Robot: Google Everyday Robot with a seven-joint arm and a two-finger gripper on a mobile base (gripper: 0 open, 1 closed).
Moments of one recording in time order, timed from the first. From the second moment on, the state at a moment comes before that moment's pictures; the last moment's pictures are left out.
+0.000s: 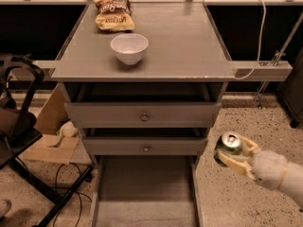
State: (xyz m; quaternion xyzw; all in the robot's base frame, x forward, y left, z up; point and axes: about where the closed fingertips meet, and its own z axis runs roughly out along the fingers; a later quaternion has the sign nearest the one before) arm 0.451 -0.225 0.701 -0.35 0.69 0.27 0.58
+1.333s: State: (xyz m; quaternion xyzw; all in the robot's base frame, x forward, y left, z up) arm 0.462 -0.059 0.539 -0.40 0.61 0.34 0.59
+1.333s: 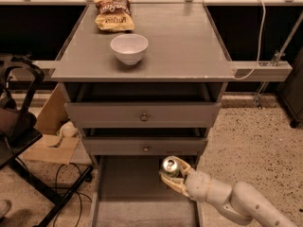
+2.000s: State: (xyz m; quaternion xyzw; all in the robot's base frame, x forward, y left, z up) arm 0.493 0.003 0.428 -0.42 0.62 0.38 0.54
